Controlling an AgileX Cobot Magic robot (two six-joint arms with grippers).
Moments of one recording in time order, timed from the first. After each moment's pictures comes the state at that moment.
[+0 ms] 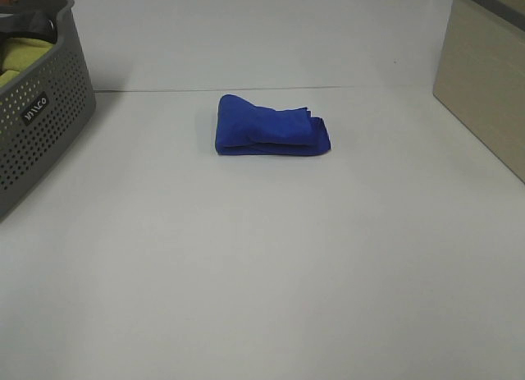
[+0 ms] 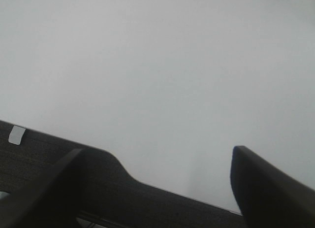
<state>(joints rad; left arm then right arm) -0.19 0.19 -0.51 -0.20 1.07 0.20 0.17 0.32 -0.51 0.12 1.07 -0.15</state>
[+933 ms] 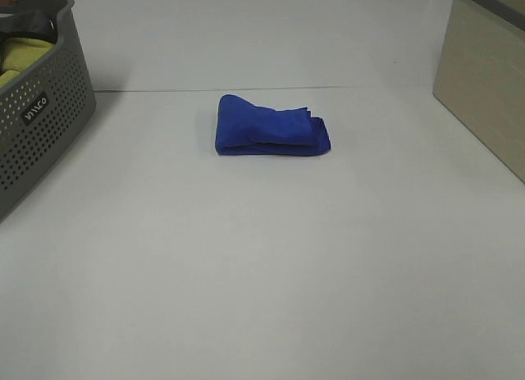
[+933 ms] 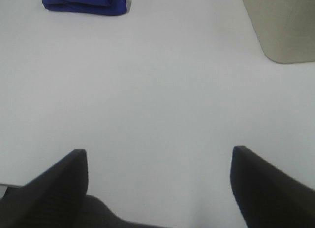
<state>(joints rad) 0.00 0.00 -0.51 -0.21 1.06 0.20 0.00 0.11 -0.51 0.14 1.07 -0.15</state>
